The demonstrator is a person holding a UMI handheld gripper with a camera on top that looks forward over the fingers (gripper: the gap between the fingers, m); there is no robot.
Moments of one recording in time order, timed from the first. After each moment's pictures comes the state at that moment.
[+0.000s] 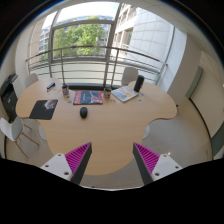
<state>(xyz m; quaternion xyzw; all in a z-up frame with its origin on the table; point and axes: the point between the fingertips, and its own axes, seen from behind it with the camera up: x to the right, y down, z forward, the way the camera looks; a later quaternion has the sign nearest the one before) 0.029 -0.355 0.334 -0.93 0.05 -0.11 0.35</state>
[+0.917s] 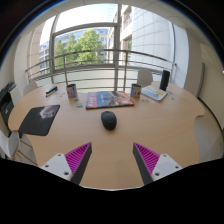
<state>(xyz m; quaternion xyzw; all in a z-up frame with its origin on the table) -0.100 -0.112 0.069 -0.89 0.08 -0.06 0.44</state>
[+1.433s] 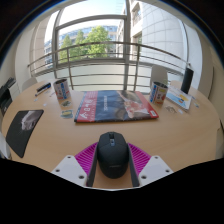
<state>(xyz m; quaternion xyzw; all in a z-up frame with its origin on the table) -0.079 0.088 -0.016 -0.90 0.04 -0.03 0.42</state>
